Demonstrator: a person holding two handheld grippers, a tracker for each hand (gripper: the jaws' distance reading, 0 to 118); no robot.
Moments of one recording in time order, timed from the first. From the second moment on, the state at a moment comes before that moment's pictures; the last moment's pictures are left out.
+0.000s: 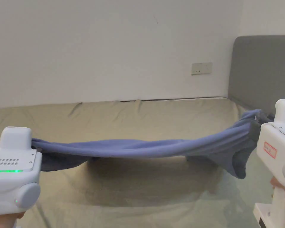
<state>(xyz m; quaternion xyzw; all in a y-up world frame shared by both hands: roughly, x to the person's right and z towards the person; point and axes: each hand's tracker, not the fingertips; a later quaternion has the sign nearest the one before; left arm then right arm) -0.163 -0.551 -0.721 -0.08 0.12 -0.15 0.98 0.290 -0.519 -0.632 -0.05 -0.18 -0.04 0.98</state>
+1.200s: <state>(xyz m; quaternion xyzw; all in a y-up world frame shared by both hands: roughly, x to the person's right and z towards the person) -0.221 -0.643 -0.550 -0.18 0.09 -0.06 0.98 0.235 -0.626 -0.470 -0.18 -0.20 -0.06 0.96</state>
